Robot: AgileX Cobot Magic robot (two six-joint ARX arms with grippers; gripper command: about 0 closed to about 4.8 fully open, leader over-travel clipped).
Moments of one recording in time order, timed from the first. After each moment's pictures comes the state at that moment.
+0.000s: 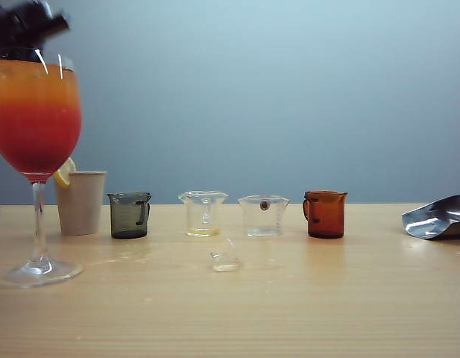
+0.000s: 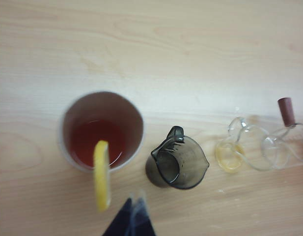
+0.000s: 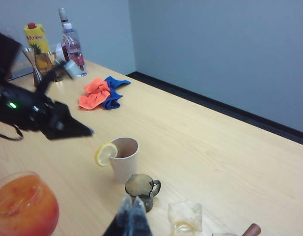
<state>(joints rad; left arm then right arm) -0.05 1.40 1.17 -0.46 0.29 -0.13 0.68 1.07 1.06 -0.09 -0.09 0.02</state>
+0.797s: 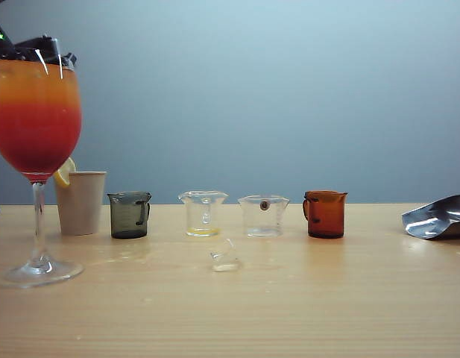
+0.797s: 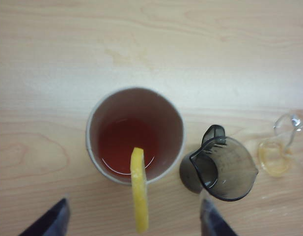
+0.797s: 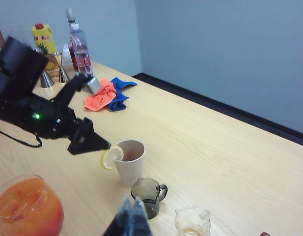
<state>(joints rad) -0.03 1.49 1.18 -0.43 0.23 -0.07 0.69 1.11 1.06 -0.04 -0.11 0.02</state>
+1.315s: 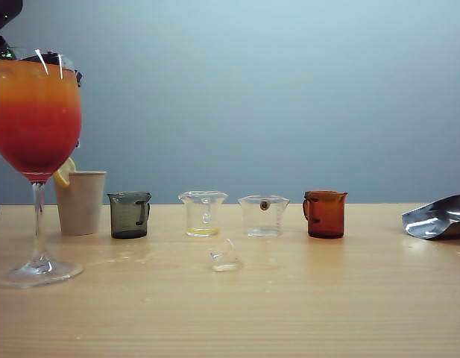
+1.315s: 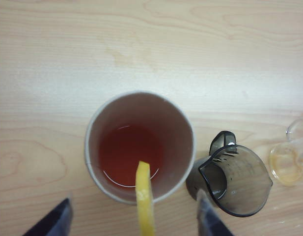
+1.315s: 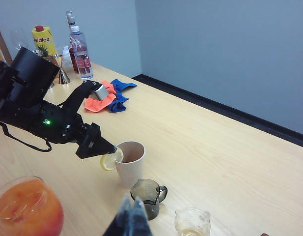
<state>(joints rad) -0.03 1.55 1.18 -0.38 0.22 -0.06 0.69 1.11 1.06 -0.03 -0.11 0.02</state>
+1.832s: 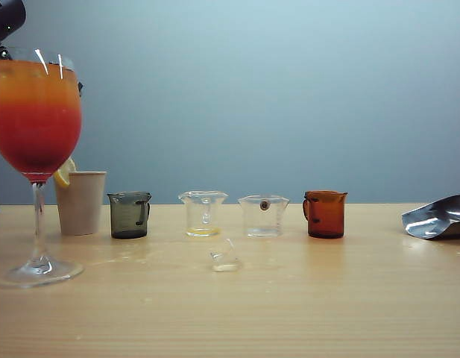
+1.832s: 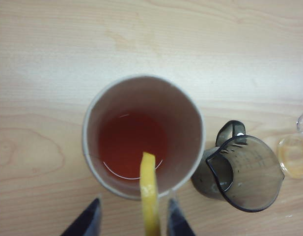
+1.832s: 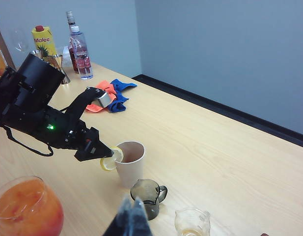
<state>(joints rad) -0.03 1.57 1.18 -0.40 0.22 -0.06 0.69 1.11 1.06 -0.03 -0.11 0.02</state>
